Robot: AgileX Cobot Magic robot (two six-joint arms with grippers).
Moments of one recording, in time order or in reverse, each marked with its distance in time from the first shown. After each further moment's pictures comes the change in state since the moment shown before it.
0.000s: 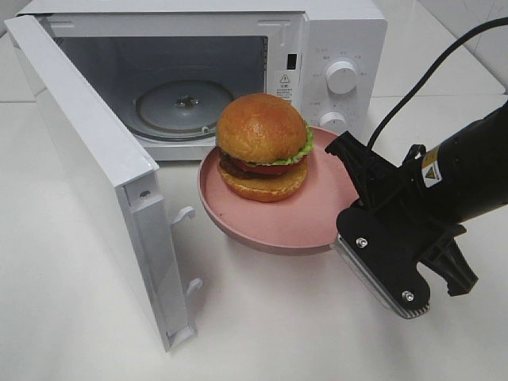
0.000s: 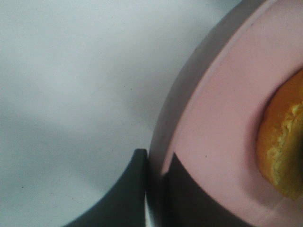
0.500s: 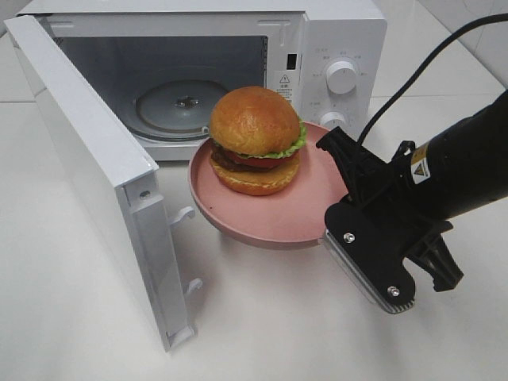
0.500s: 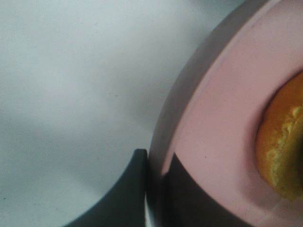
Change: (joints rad) left arm 0.000 0.000 0.000 0.000 0.000 0.000; right arm 0.033 0.027 -0.025 0.010 -0.020 0.013
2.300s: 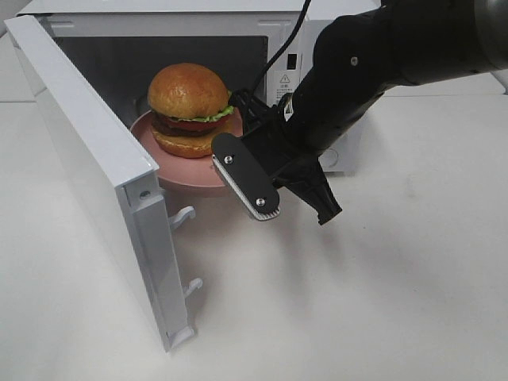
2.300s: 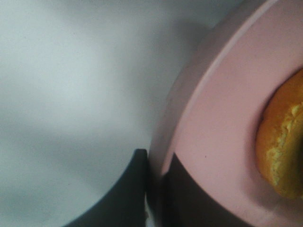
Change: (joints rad) left arm 0.000 0.000 0.000 0.000 0.000 0.000; right arm 0.031 0.385 -0.466 0.045 0.102 0.037
